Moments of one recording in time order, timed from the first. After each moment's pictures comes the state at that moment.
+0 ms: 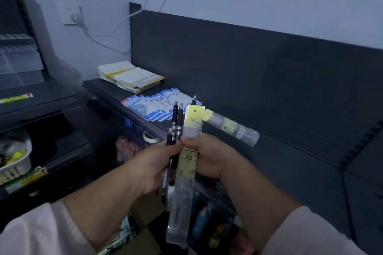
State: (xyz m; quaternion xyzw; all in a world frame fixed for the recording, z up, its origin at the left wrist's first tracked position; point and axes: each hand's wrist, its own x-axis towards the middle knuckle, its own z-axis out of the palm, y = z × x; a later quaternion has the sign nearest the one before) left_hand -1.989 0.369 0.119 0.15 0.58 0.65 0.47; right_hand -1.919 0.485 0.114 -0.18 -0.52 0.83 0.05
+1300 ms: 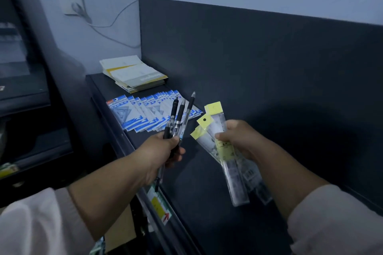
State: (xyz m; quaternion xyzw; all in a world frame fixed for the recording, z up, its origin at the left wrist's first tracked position) left_hand -2.005 0.566 0.110 0.08 0.70 0.63 0.33; right_hand -1.934 0.764 0.117 -0.33 -0.79 0.51 0.05
